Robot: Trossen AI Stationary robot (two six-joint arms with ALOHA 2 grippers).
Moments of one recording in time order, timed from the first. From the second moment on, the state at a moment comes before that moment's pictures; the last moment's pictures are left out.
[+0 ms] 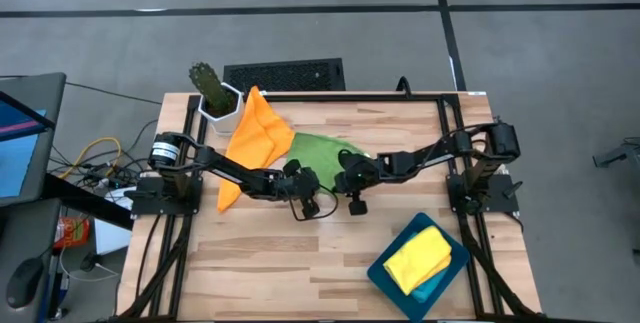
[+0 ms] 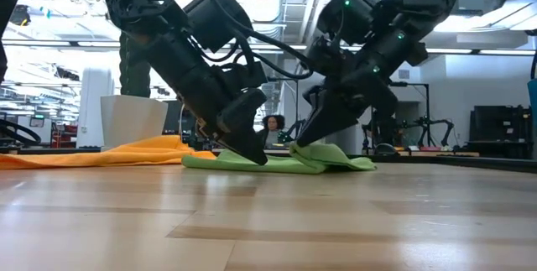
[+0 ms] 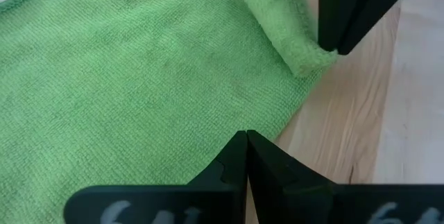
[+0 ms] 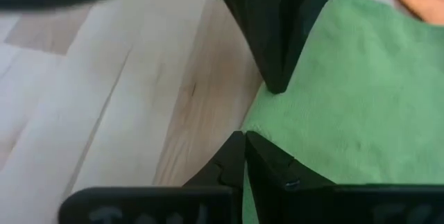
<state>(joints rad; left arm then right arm) -0.07 1.87 0.86 0.20 -0.34 -0.36 -0.02 1.74 0.82 0.12 -0.11 -0.27</state>
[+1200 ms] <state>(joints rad) -0.07 1.87 0.86 0.20 -0.34 -0.34 -0.10 1.67 0.90 0.06 -0.14 -0.30</state>
